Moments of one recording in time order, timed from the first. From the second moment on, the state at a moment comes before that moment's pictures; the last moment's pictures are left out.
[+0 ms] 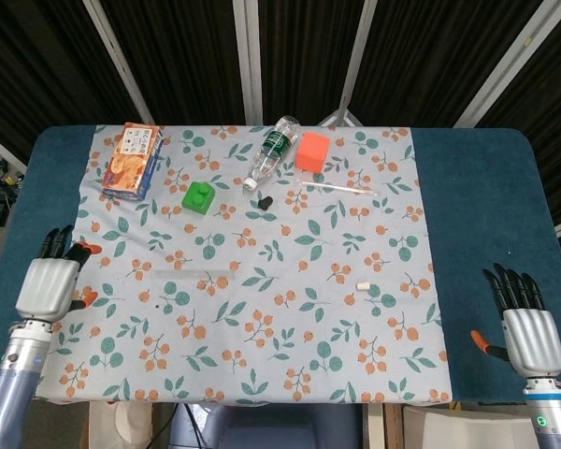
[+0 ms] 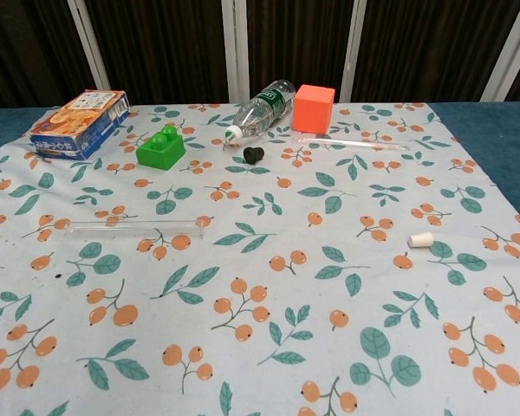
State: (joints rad) left arm -0.31 -1.23 -0.17 -1.76 1.27 1.26 0.51; right arm 0.09 -1.15 0.06 -1.62 -1.51 1.46 -0.08
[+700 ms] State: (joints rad) left arm -0.62 -1.78 -0.24 -1.46 0.93 1.20 0.92; right arm 0.09 -1.14 0.06 -1.61 -1.51 1.45 -0.02
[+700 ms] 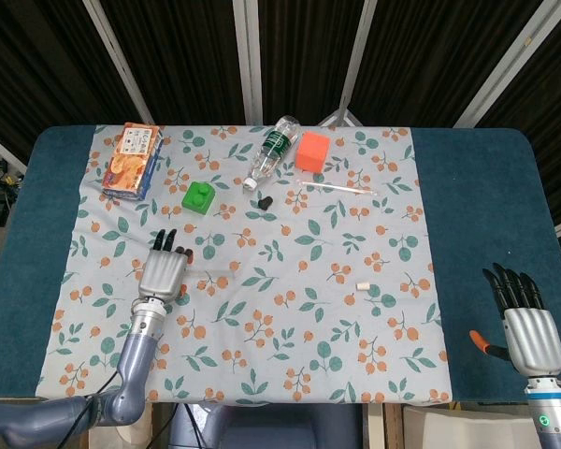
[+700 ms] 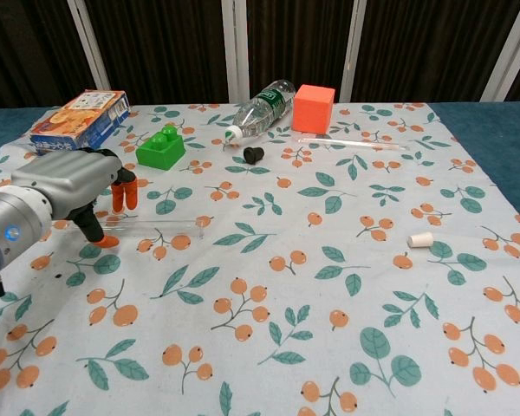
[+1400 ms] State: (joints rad) left arm -0.67 -1.82 -0.24 -1.39 0.86 1.19 0.92; right arm 0.09 -1.14 0.05 -1.62 -1.50 1.44 -0.02
